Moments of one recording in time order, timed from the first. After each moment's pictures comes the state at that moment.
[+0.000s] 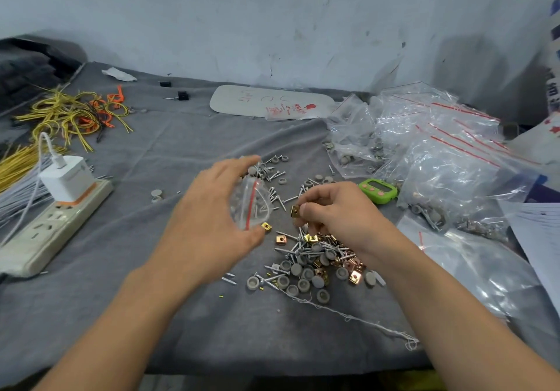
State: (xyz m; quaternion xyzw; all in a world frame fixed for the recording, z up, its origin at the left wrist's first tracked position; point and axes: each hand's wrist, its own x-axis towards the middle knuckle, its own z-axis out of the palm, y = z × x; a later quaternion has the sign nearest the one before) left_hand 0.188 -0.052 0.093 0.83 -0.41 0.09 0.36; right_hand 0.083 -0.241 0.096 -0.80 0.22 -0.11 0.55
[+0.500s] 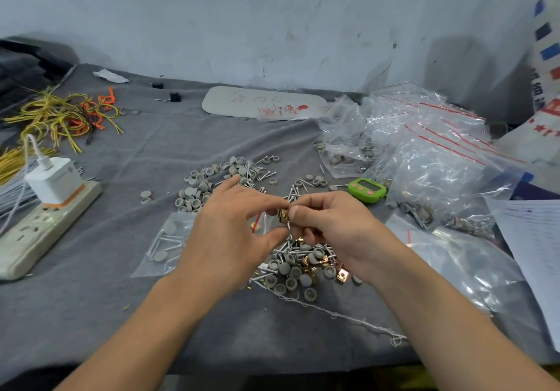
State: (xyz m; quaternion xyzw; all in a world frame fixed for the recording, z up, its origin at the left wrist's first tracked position) left_hand 0.160 -0.081 0.084 0.77 -0.47 0.14 0.40; right_hand 0.065 -0.233 0.100 -0.71 0.18 -0.10 0.67
